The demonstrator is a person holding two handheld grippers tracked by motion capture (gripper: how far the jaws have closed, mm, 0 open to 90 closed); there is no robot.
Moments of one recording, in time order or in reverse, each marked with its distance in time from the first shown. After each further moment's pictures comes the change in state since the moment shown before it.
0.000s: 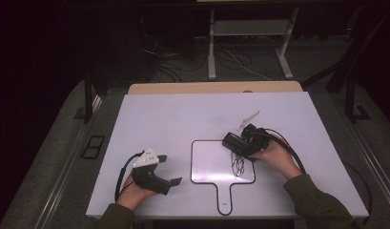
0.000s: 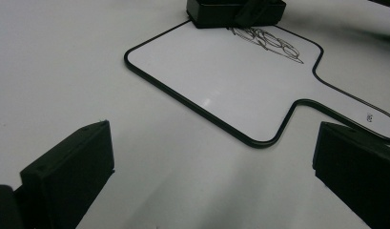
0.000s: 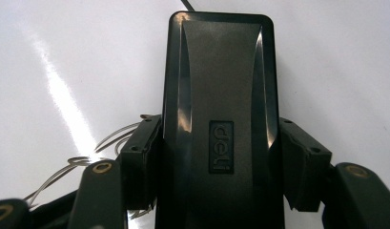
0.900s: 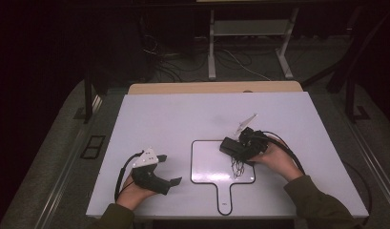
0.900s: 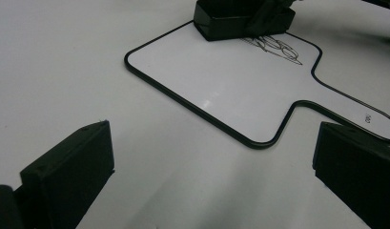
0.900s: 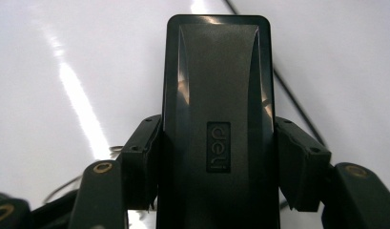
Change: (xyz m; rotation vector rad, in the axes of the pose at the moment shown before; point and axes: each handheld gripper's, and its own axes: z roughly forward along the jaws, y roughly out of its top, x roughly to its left) left arm -0.001 0.000 -0.001 -0.005 0.000 0.001; right arm 0.018 0.003 -0.003 0.032 0.028 -0.074
